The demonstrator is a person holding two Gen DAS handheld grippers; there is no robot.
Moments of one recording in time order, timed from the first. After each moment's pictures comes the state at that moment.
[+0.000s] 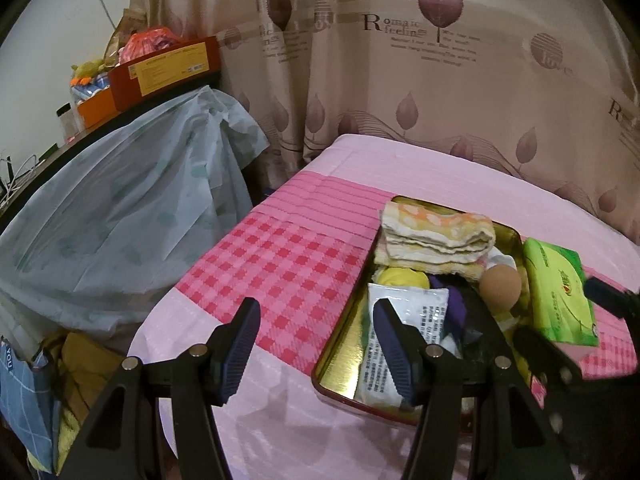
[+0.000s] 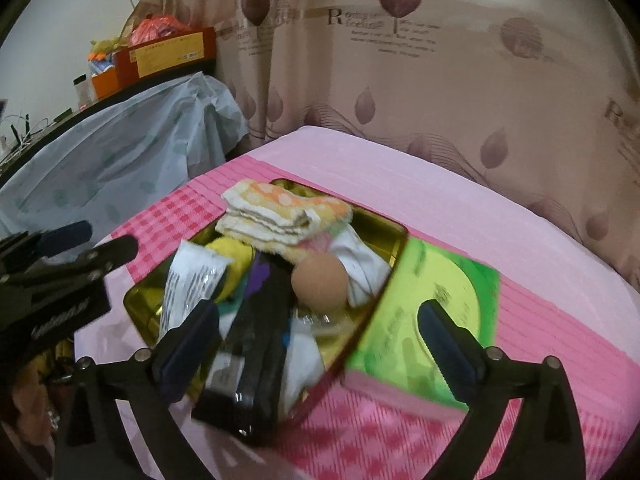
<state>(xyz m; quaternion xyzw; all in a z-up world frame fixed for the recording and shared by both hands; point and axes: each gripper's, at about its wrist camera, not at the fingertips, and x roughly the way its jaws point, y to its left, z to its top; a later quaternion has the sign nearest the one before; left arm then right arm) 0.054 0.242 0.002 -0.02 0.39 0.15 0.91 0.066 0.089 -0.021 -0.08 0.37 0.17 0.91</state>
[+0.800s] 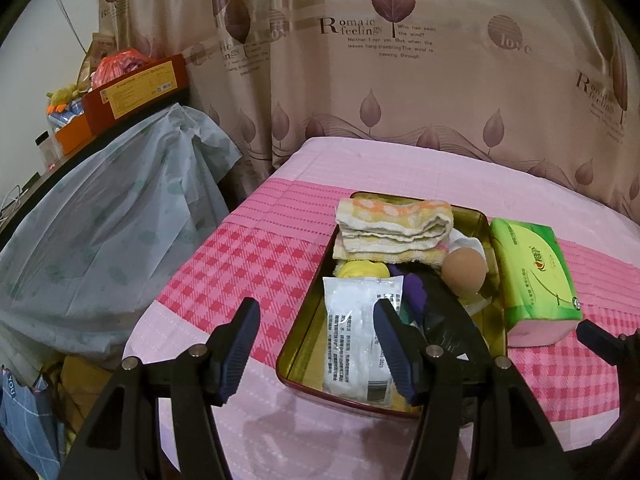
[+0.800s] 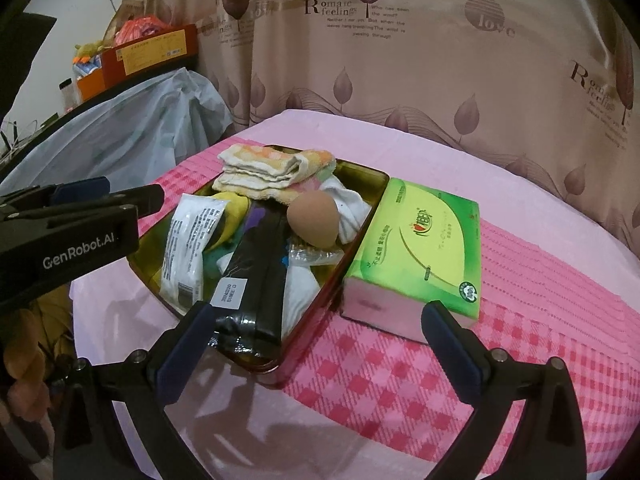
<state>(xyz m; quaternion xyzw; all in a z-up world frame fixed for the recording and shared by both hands) 0.050 0.213 0.004 0.01 0.38 0.11 0.92 0.026 0.076 -0.038 -0.05 0.39 0.14 0.91</state>
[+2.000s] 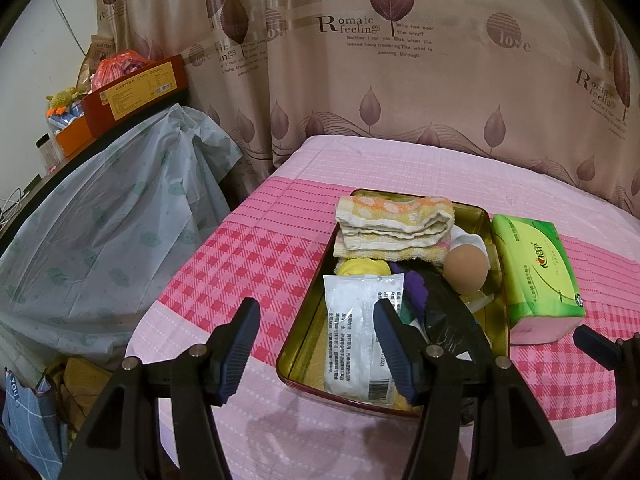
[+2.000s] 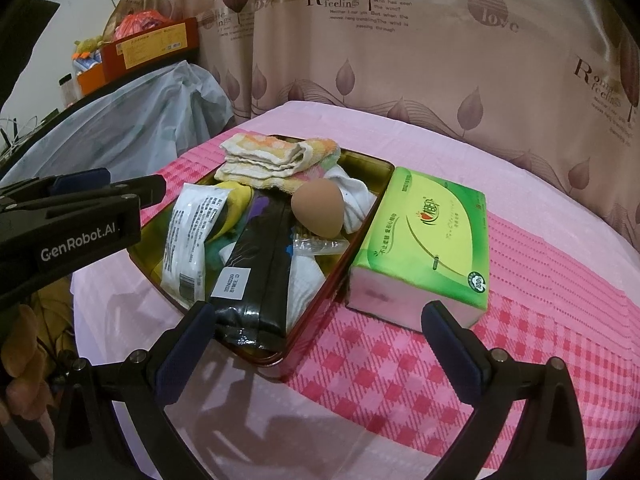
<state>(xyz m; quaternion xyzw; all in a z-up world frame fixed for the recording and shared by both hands) 0.050 0.213 0.003 0.01 0.38 0.11 0.92 0.023 0.081 -0.044 -0.05 0.40 0.14 0.90</state>
